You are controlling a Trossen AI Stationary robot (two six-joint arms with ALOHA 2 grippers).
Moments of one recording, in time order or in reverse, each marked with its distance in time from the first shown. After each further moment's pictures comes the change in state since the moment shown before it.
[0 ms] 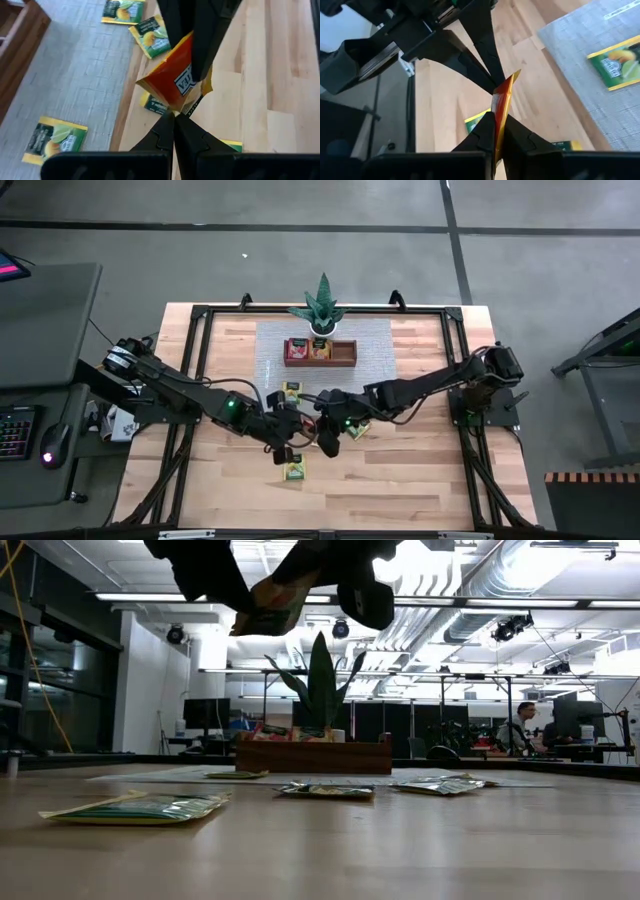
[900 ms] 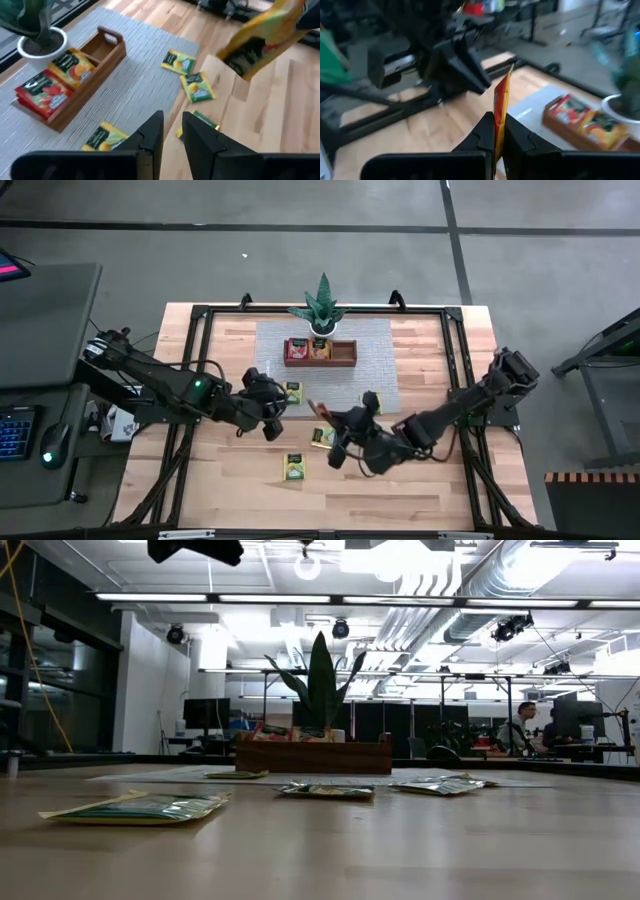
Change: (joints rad) left arm 0.000 -0.232 -0.003 -0.102 -0.263 -0.188; right arm 0.290 -0.071 0.000 0.117 0.998 -0.108
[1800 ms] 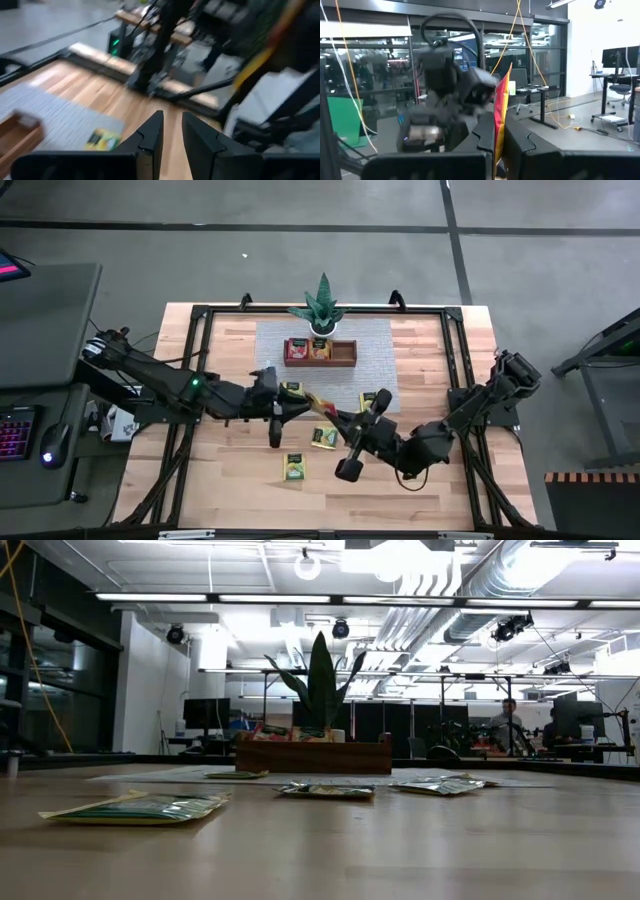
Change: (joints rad) left arm 0.000 -0.013 0.000 0.571 0.100 0.228; right arm 0.093 0.001 0.000 0.921 0.056 -0.876
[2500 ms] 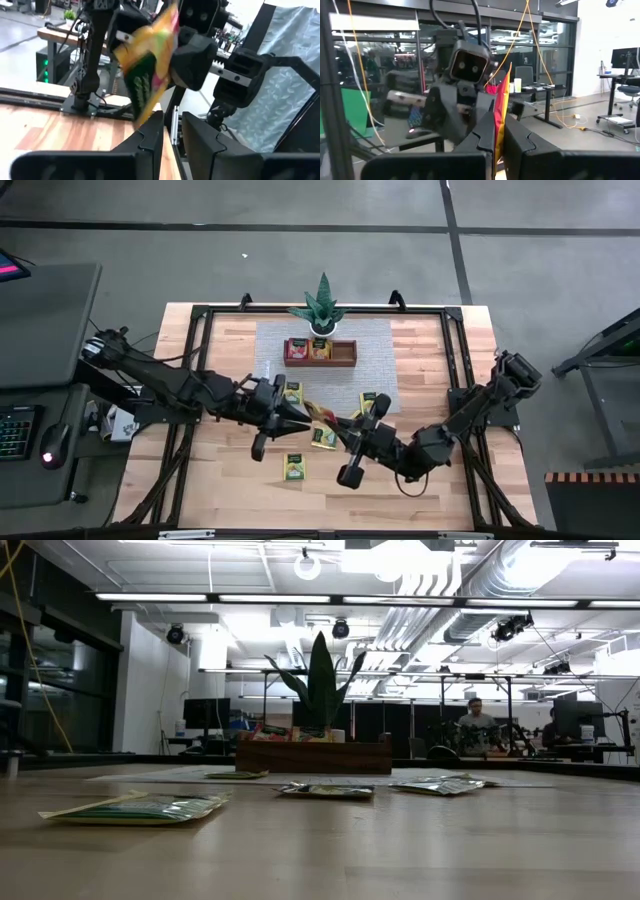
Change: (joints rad) left arm 0.000 -0.012 0.000 0.170 0.309 0.154; right arm 0.014 0.000 0.000 -0.053 -0.014 0.021
